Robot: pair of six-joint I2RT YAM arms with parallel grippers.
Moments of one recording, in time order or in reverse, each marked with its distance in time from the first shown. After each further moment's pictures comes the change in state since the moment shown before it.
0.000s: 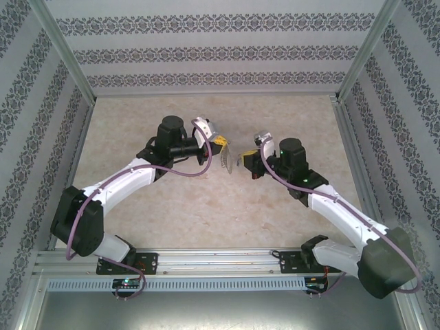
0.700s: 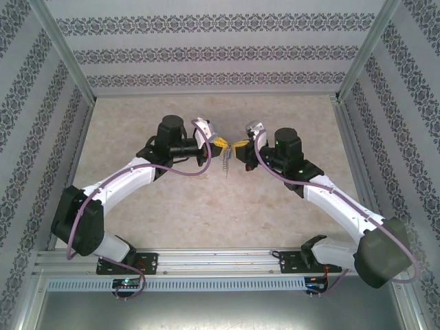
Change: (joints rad) left arm 0.006 0.007 0.015 -0.033 0.076 0.000; right arm 0.033 0.100 0.130 0.052 -0.069 -0.071
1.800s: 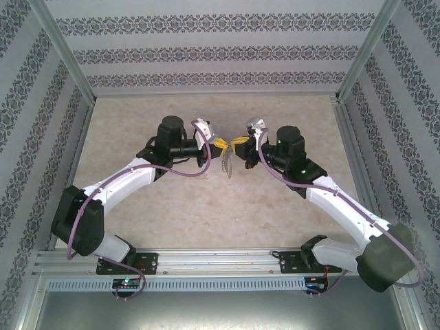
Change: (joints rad) left arm 0.000 0.000 -0.011 0.017 0.018 -0.004; right arm 0.023 -0.043 0.046 -0.014 0.011 -0.003
